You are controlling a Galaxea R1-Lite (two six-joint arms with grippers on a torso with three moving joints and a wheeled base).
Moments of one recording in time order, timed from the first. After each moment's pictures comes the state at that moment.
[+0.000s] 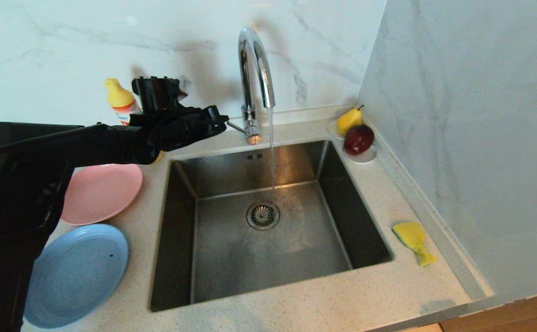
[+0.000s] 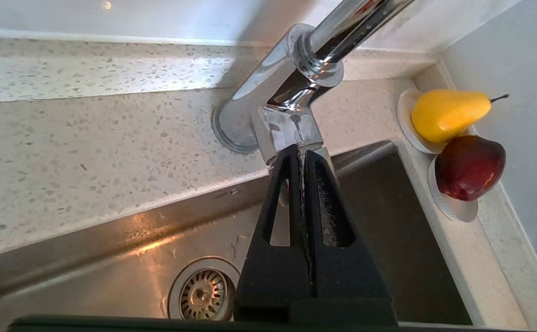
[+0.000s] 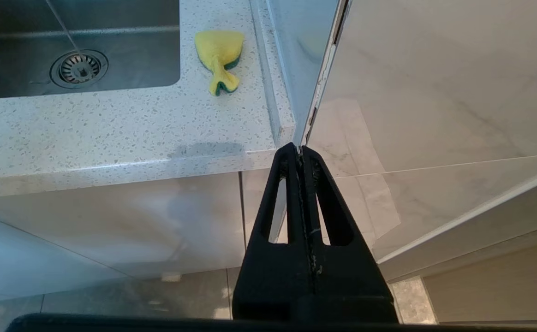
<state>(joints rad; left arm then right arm) -0.20 2.27 -1.92 -0.30 -0.31 -0.38 0.00 0.00 0.00 0.00 0.01 -0.02</state>
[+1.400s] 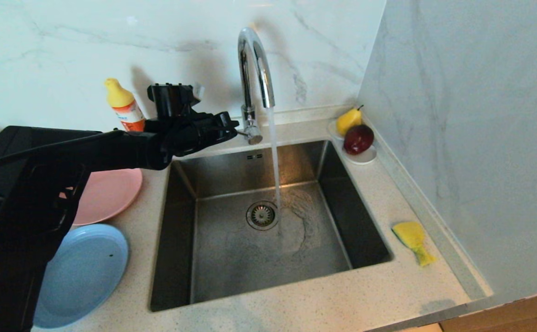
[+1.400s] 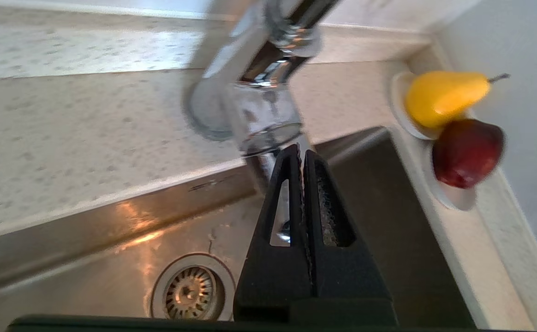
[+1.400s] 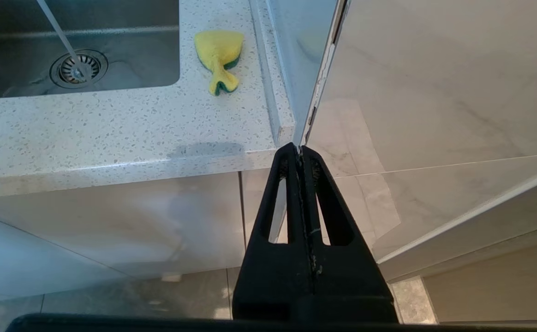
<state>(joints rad) -0.24 2.30 -1.91 -0.32 -0.28 -0.37 0.00 0.00 0.00 0.00 0.01 -0.02</state>
